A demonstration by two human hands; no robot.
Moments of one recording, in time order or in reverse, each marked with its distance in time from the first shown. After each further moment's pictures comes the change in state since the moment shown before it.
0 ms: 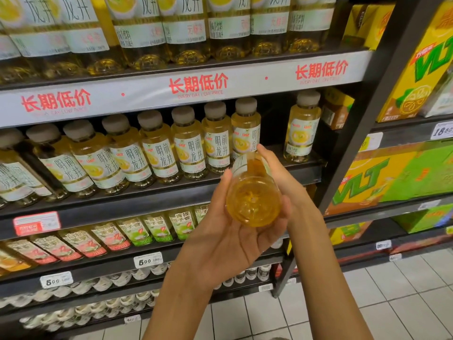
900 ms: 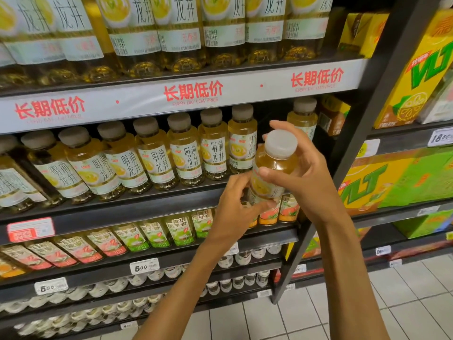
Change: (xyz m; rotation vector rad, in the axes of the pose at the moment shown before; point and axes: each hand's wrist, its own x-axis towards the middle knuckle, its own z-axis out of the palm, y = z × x) left_hand 0.064 0.015 -0.065 1.665 0.526 0.706; right_hand -0.033 -0.024 -0.024 -0.735 0.037 -0.765
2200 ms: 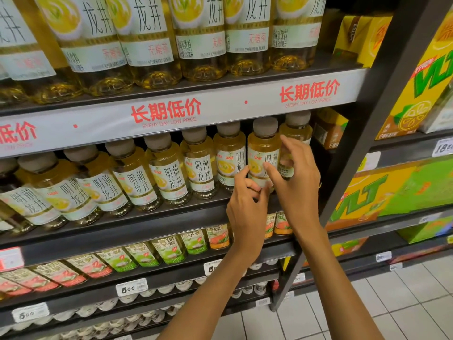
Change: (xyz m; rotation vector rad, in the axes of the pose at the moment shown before) left_hand 0.056 -0.010 0.064 0.244 0.479 -0.019; right_hand 0.040 0.060 -0.014 -0.717 0.422 -0.135
